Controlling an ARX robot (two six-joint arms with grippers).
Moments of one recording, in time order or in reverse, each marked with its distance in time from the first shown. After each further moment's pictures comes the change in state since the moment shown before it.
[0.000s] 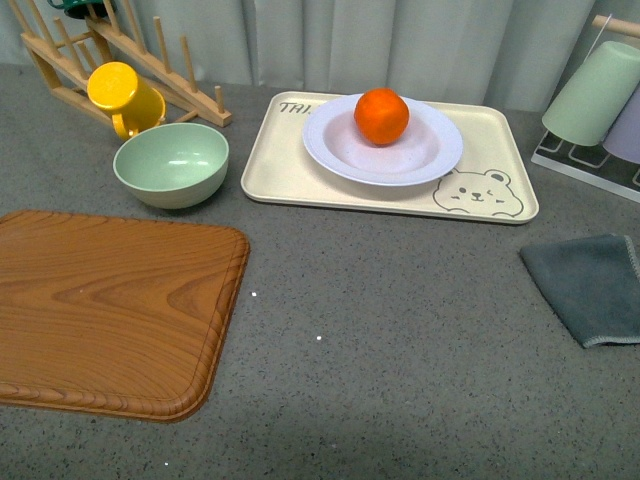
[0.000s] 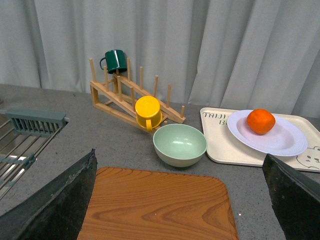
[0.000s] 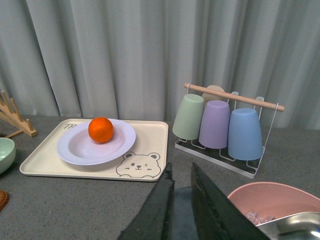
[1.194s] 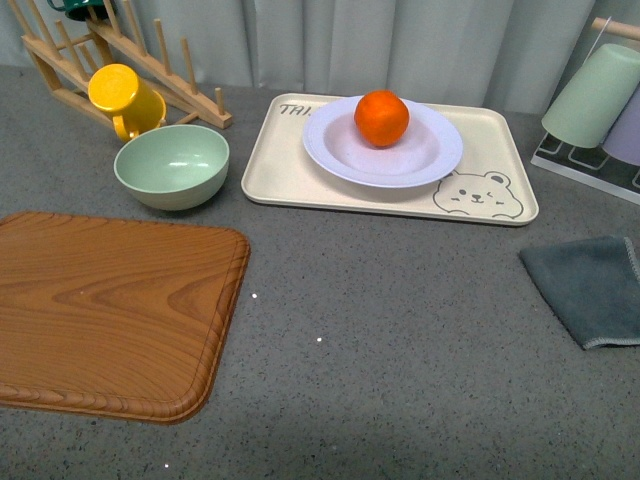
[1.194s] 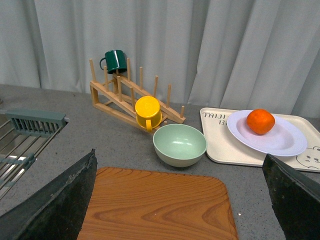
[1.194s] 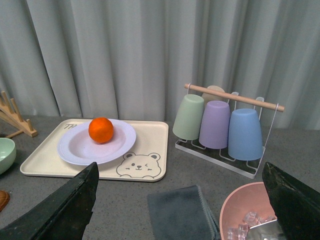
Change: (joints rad) left arm 0.000 0.000 0.000 0.000 0.000 0.000; right arm 0.000 -0.001 0.000 0.000 0.000 0.000
